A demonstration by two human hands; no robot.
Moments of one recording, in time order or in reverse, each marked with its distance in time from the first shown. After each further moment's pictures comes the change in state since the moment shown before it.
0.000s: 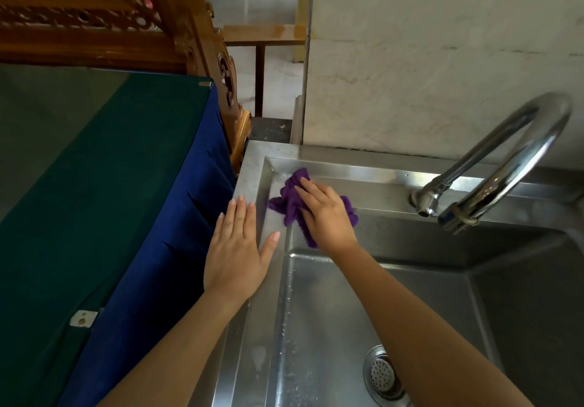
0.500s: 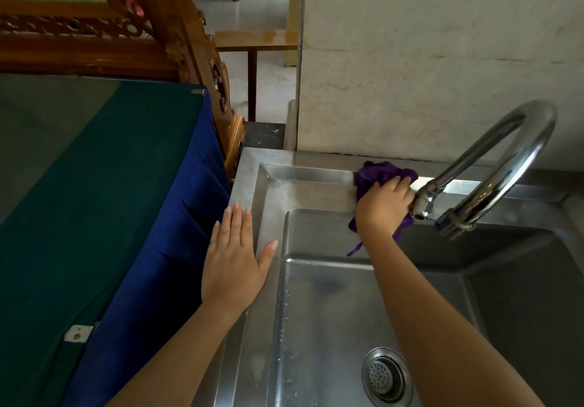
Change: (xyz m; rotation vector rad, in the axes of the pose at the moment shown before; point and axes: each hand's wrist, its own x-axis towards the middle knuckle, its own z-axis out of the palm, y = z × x) left_hand 0.000 -0.002 0.001 0.013 -0.006 0.005; right_hand 0.017 0.045 -0.045 -0.116 0.329 0.880
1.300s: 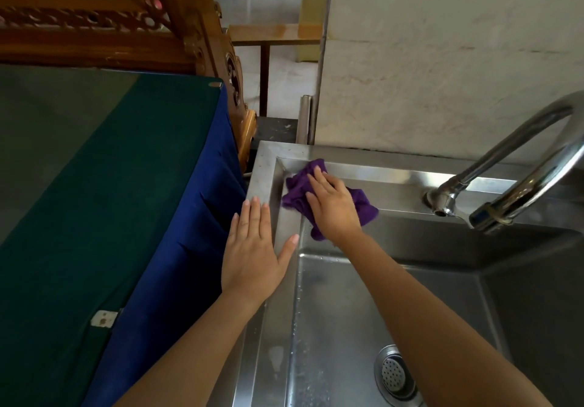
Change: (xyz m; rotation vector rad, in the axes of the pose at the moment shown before) left_hand 0.000 0.004 -0.004 0.007 -0.007 -0.009; right_hand -0.057 -0.043 0.021 -0.120 -0.378 -0.797
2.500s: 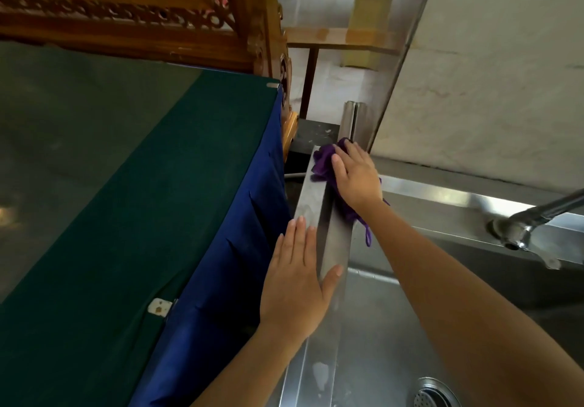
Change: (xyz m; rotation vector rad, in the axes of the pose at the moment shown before) left_hand -0.026 -0.010 0.007 0.026 0.050 -0.006; right_hand 0.086 -0.032 0.013 0.146 0.068 -0.038
